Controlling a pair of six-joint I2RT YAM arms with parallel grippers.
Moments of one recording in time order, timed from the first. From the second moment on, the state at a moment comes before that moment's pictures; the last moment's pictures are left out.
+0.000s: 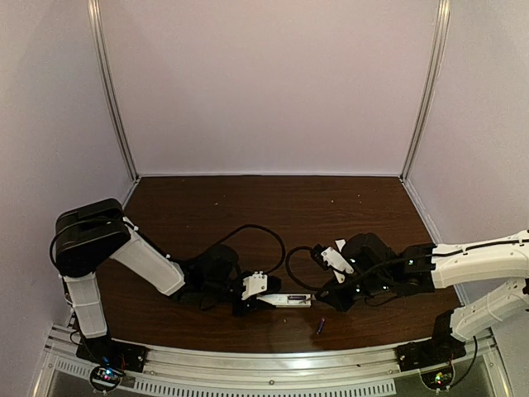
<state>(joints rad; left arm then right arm) -1.01 1.91 0.69 0.60 0.40 0.48 1.06 1.23 0.65 -0.28 -0.03 0.39</state>
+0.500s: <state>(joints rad) -1.01 1.91 0.69 0.60 0.40 0.46 1.06 1.23 0.65 -0.28 -0.02 0.44</state>
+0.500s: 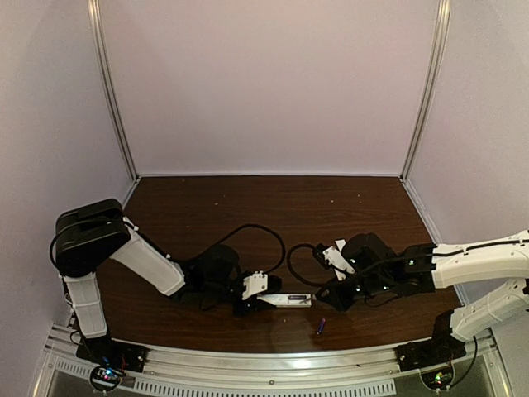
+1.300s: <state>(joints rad) -1.04 1.86 0.64 0.61 0.32 0.33 1.23 1.11 0.72 -0.42 0.22 0.68</state>
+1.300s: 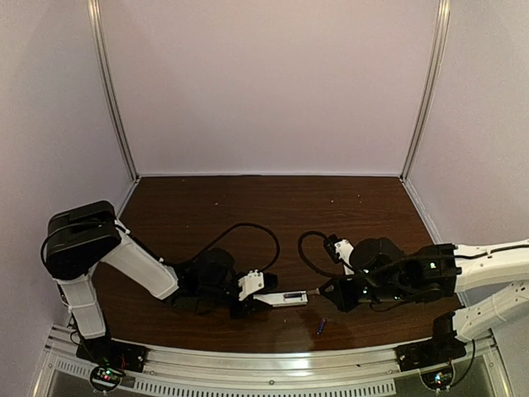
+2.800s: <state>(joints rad) -1.09 1.82 0.55 0.67 0.38 0.33 1.32 1.38 1.16 -0.88 0.25 0.24</state>
